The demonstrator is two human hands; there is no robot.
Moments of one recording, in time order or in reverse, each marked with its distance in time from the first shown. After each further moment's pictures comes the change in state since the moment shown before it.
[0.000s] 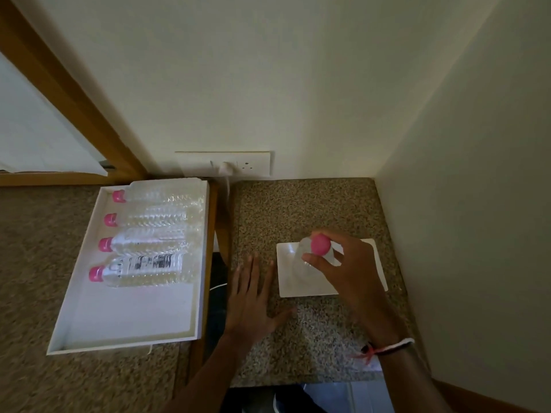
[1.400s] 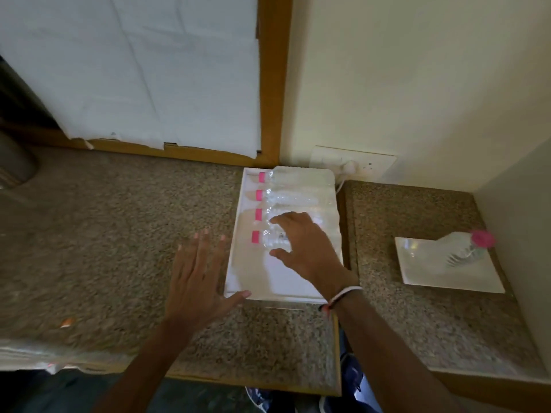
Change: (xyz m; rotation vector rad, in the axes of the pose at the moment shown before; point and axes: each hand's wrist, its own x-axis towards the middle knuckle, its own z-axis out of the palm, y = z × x) left_hand -0.181 -0.304 -0.168 0.145 0.294 -0.104; right_hand -0.053 -0.180 0.284 -0.534 -0.362 -0.440
